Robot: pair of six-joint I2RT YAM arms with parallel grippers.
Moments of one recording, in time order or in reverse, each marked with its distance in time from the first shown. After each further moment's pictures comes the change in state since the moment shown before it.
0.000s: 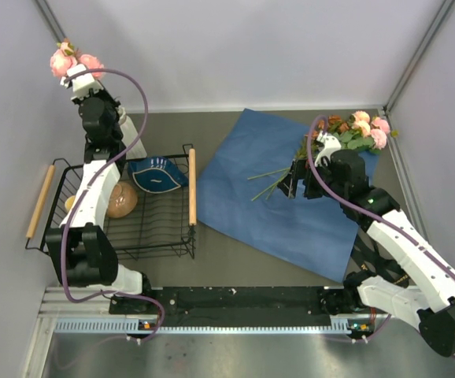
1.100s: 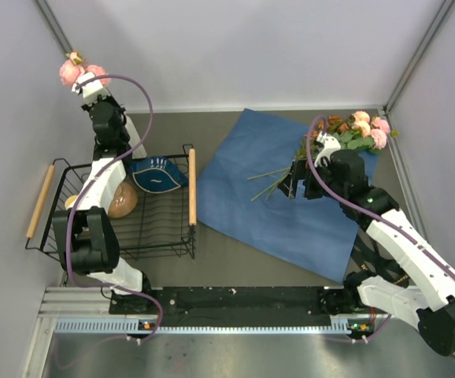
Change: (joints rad) left arm -0.003 0.098 -0.064 0.121 -0.052 0.005; right arm -0.009 0.003 -0.006 0.000 -0.010 -0.002
